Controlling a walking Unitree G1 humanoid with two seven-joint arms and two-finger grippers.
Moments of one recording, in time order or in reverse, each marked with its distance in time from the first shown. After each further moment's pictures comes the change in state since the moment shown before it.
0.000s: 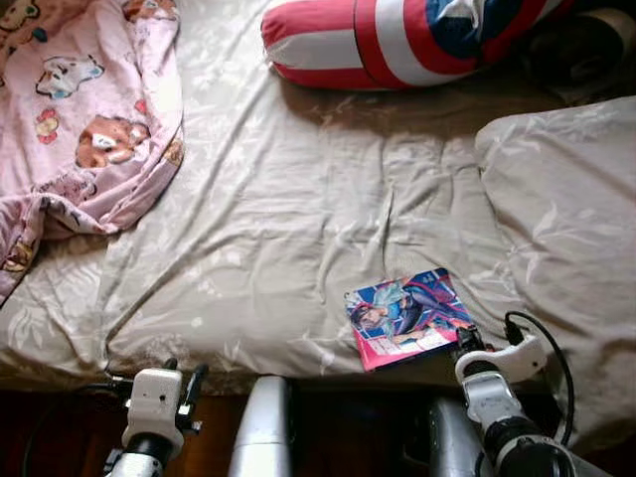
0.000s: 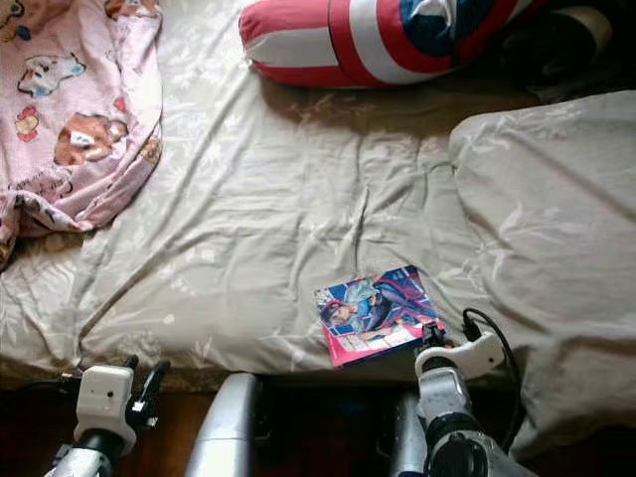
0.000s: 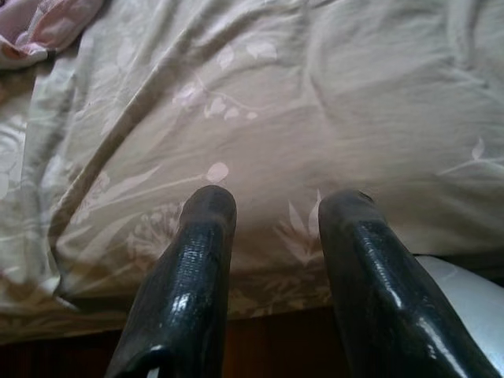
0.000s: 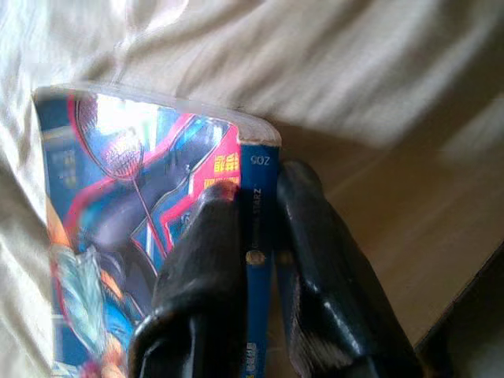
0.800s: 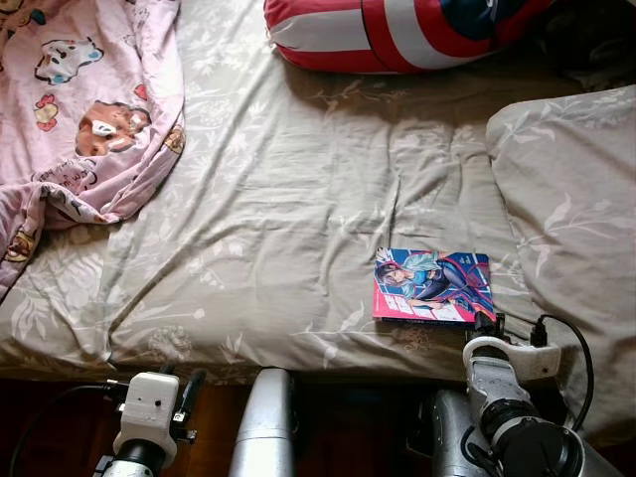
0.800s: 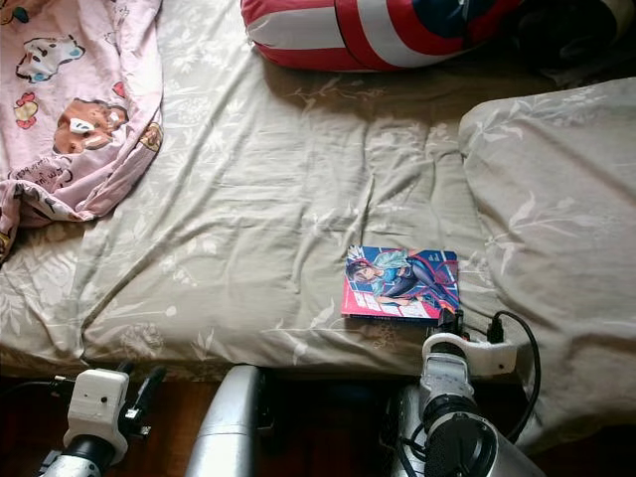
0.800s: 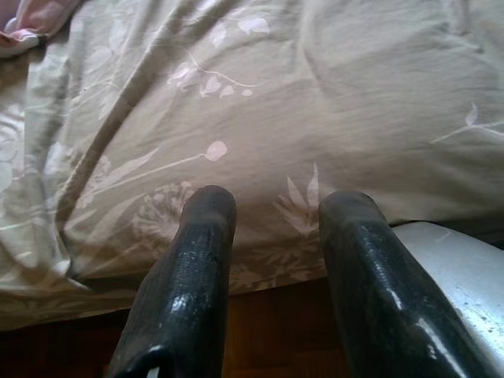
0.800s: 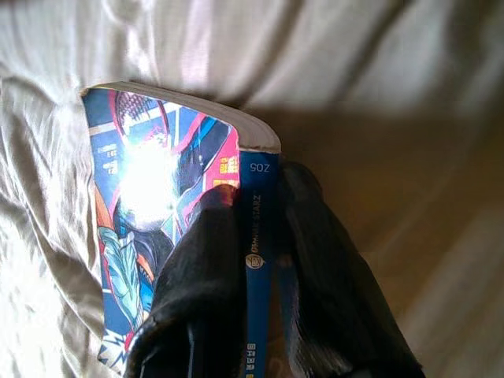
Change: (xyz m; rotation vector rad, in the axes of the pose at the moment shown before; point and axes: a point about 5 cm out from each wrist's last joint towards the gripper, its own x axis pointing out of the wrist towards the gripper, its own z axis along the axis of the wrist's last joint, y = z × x) left arm -0.011 0.001 0.007 0.036 0.029 -0.027; right arm 0.006 0.021 0.014 0.198 -0.097 0.066
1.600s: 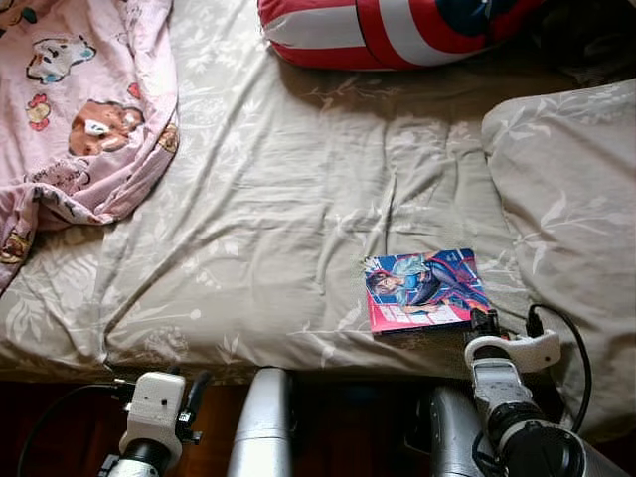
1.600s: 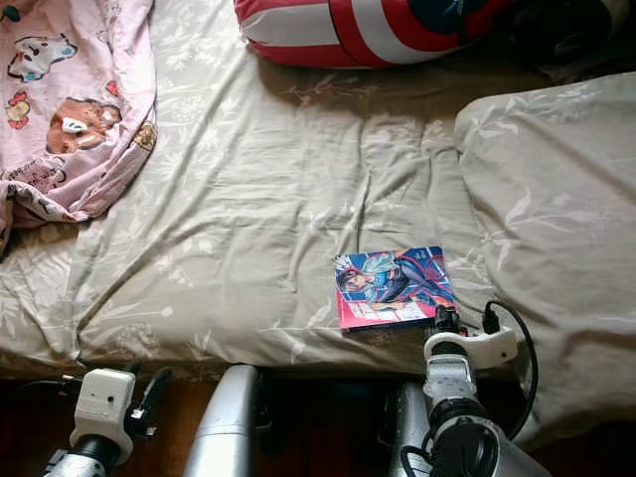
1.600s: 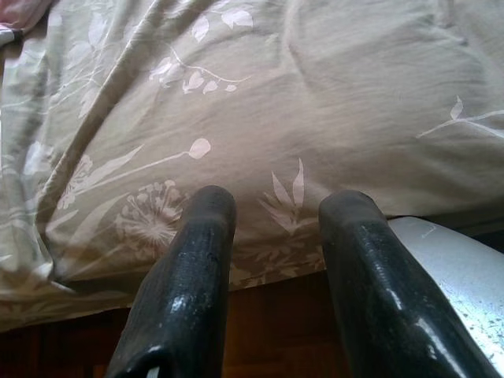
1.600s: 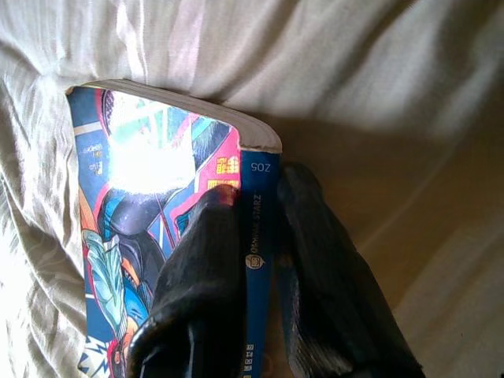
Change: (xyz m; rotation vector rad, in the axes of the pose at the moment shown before) left arm 0.002 -0.004 0.000 -0.002 0.010 -0.015; right arm -0.002 -0.006 -0.001 -0.082 0.040 0.005
